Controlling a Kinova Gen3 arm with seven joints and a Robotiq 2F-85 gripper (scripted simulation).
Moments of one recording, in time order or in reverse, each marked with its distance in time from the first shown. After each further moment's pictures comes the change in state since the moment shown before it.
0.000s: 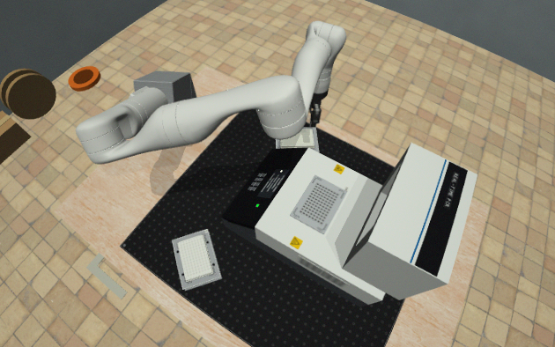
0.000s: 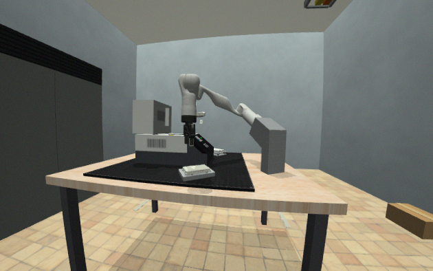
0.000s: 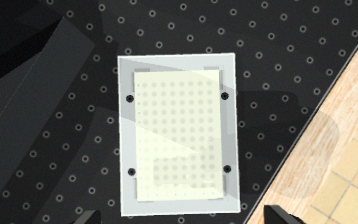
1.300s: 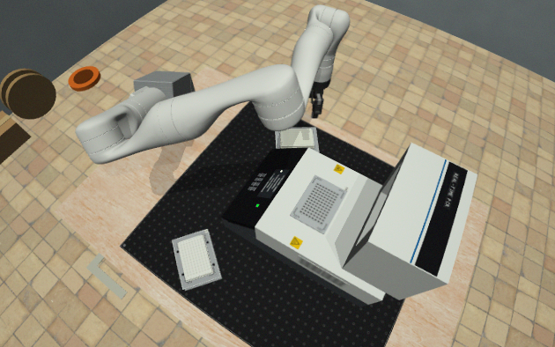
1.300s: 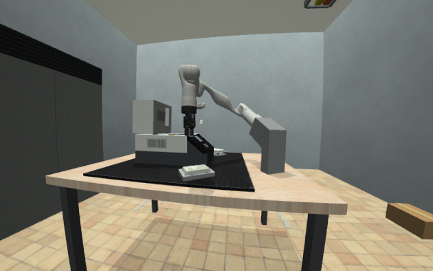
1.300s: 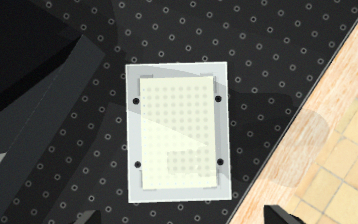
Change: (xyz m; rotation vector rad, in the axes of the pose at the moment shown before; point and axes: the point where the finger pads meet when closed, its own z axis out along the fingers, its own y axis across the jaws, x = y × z) arm 0.000 0.000 -0.045 0.000 0.000 0.000
